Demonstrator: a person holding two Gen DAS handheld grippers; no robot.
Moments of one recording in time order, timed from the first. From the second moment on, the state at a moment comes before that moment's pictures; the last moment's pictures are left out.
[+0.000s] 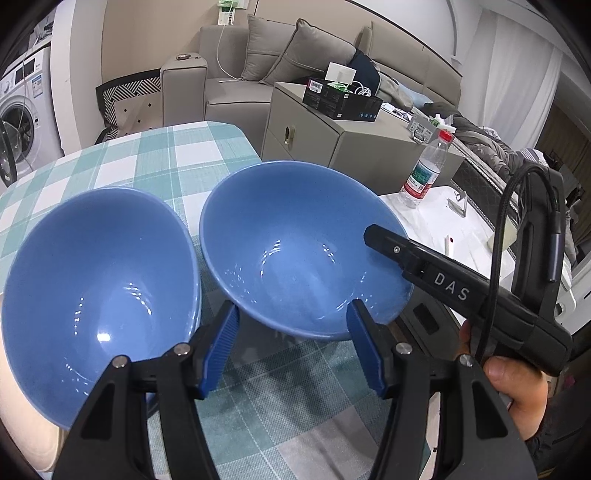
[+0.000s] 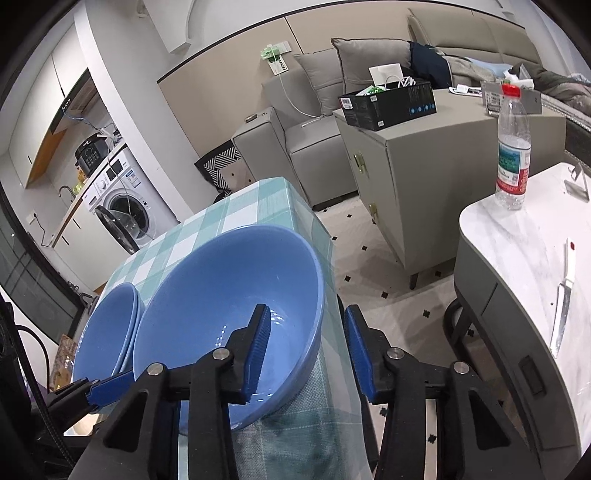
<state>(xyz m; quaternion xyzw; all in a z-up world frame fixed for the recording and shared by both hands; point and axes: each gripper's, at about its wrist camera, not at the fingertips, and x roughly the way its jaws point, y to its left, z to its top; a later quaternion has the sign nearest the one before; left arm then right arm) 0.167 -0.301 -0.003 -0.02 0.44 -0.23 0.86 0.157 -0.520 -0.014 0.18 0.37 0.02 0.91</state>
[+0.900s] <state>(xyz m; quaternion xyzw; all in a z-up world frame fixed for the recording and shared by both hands) 0.171 -0.310 -0.004 -0.01 0.43 -0.23 0.87 0.163 -0.513 -0.024 0.14 0.38 0.01 0.91</state>
